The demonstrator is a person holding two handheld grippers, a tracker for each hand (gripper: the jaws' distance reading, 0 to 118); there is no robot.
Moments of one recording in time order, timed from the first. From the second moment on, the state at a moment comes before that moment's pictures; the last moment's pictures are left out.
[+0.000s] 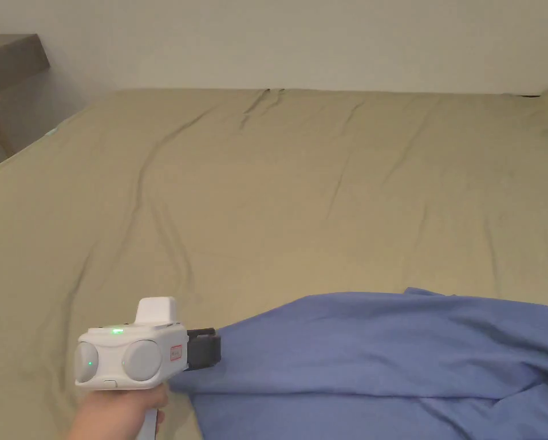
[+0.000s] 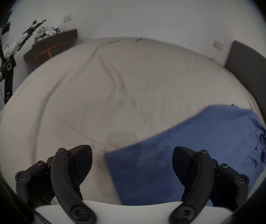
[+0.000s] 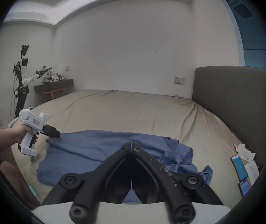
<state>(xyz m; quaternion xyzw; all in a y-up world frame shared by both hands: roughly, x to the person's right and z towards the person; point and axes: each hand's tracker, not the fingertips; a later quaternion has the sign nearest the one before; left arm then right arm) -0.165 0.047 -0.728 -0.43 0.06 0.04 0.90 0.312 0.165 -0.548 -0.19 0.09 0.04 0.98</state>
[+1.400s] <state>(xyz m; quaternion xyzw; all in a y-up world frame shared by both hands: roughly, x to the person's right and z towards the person) -0.116 0.150 -0.652 -0.29 0.00 0.03 0.96 0.490 0.049 -0.650 -0.39 0.05 0.01 0.92</state>
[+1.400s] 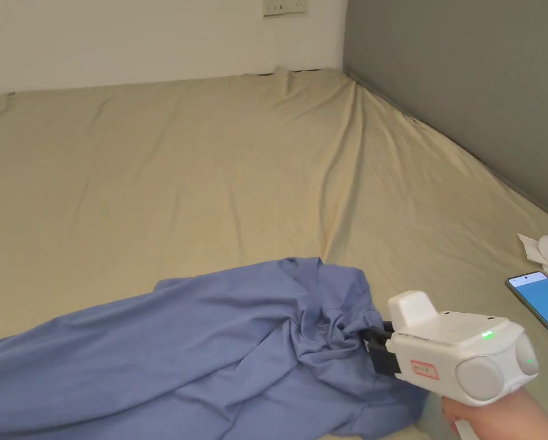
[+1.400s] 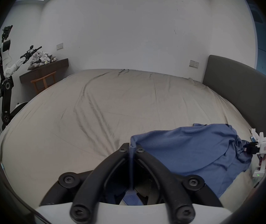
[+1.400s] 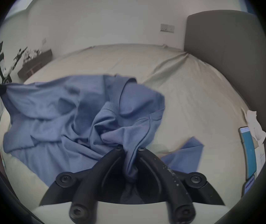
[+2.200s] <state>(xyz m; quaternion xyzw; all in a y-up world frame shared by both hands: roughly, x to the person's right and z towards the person) -0.210 0.407 -0.684 -0.09 0.10 0.02 0.99 0.495 0.425 -0.642 -0.11 -0.03 0.09 0.99</state>
